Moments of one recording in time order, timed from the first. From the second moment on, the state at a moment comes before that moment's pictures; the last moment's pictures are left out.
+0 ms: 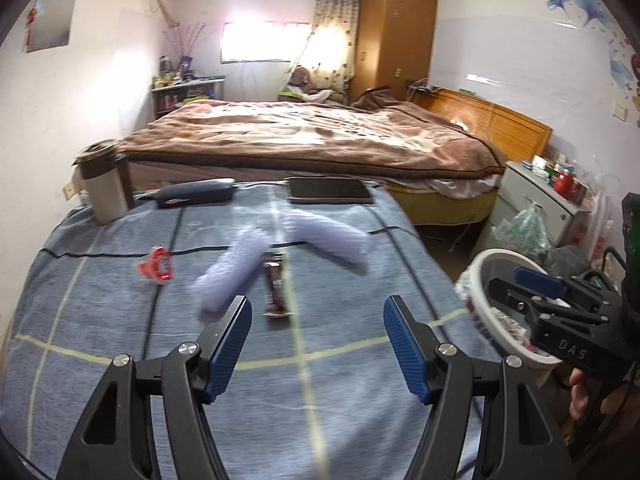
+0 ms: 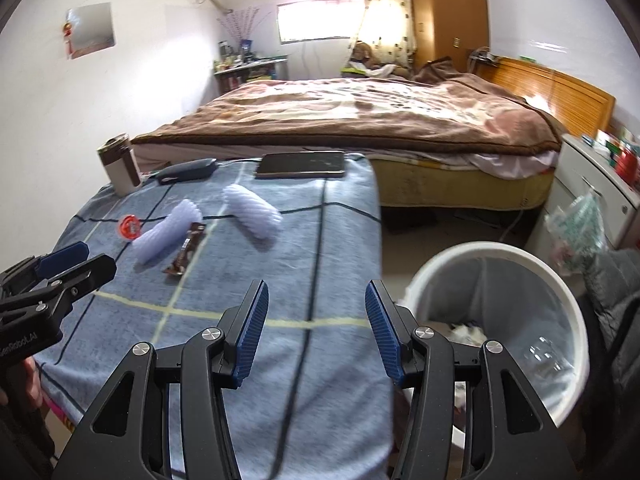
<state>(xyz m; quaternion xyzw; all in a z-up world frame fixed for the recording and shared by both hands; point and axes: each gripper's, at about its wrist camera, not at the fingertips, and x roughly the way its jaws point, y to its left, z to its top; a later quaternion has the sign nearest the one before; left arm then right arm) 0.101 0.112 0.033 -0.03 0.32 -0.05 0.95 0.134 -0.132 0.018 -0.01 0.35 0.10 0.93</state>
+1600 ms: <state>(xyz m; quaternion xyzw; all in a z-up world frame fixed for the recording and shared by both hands) 0.235 0.178 -0.043 -0.02 0.43 -0.03 0.90 0.278 -0.043 -0.033 -0.11 0.41 0.20 0.88</state>
